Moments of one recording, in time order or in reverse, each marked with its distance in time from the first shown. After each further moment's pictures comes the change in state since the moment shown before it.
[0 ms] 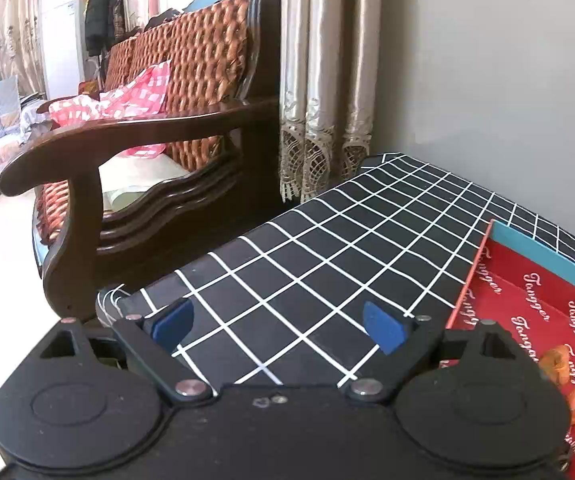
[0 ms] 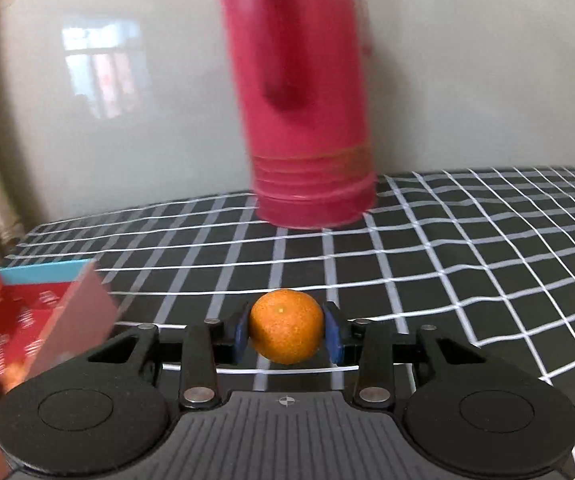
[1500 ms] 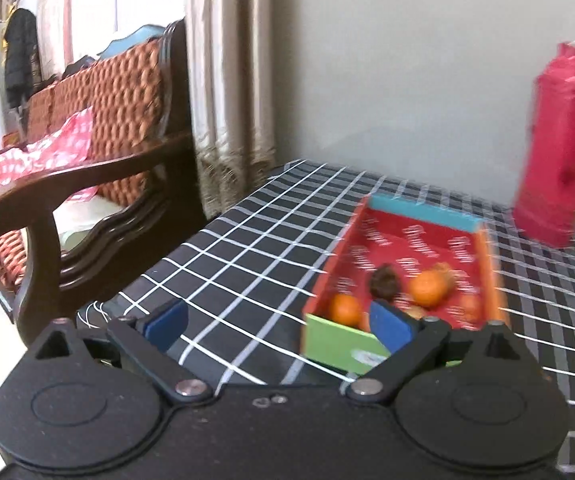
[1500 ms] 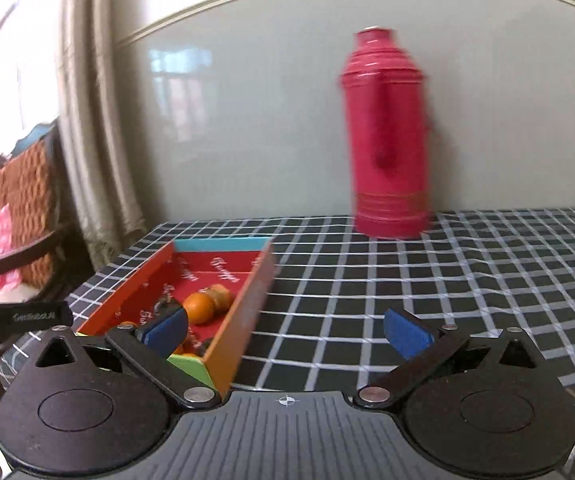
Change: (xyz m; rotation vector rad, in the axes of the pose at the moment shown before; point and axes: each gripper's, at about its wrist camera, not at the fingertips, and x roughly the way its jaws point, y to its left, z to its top) left arm -0.115 0.011 -0.037 0.192 -0.080 -0.262; right arm -0.183 0.059 -0.058 -0.066 -0.108 0.158
